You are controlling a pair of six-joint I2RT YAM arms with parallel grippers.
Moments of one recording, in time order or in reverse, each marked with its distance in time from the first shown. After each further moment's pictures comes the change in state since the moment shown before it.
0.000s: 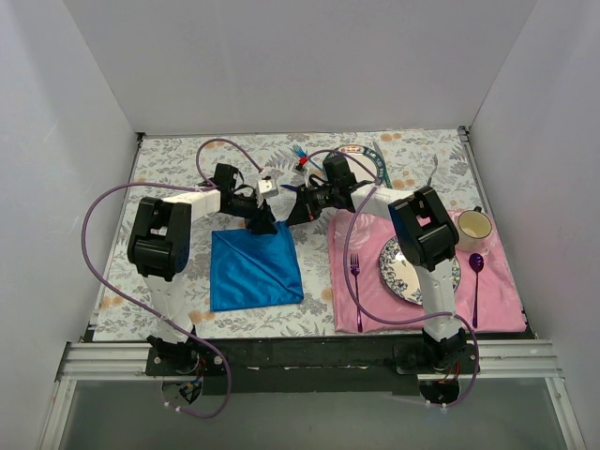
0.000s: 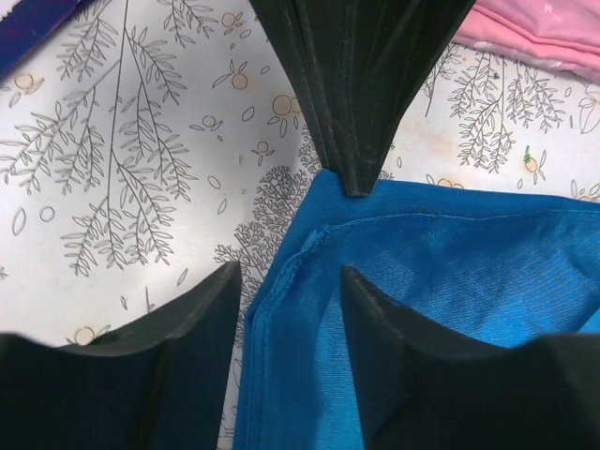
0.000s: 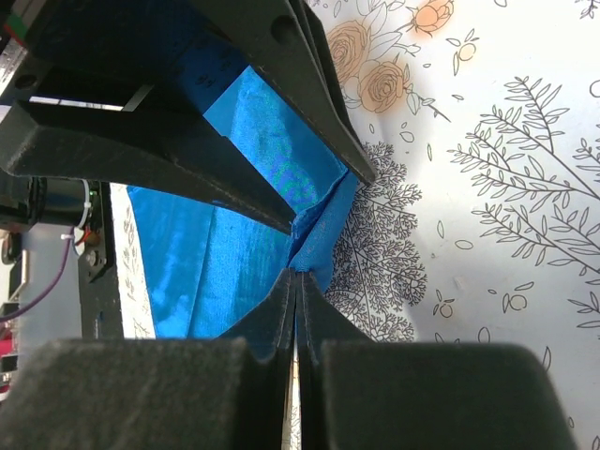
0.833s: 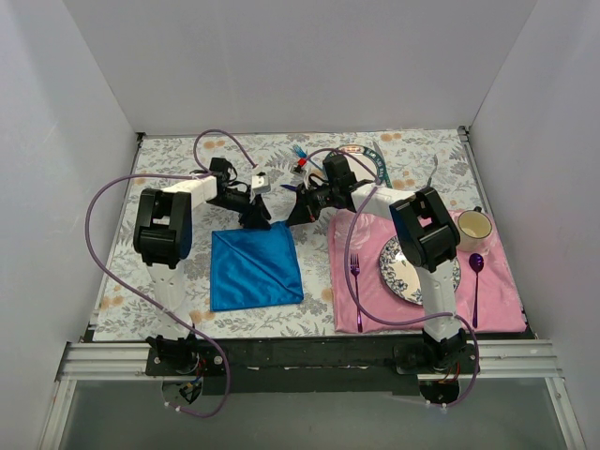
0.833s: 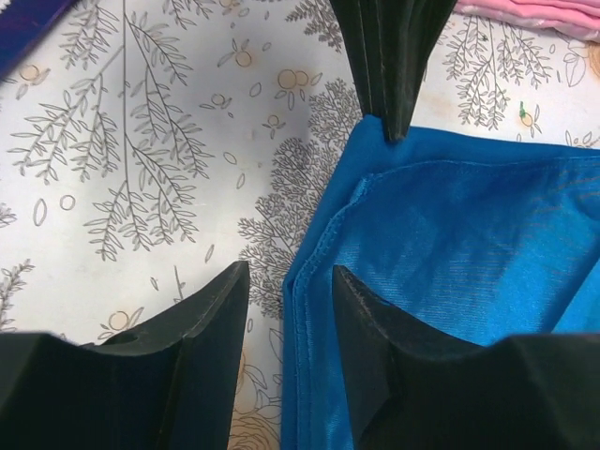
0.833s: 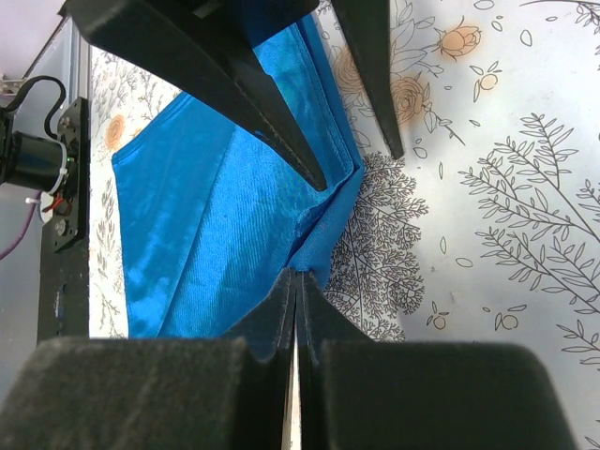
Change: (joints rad) left arm 0.063 0.132 0.208 -0.312 0.087 0.267; right arm 0.001 -0.013 0.002 -0.019 -0.035 -0.157
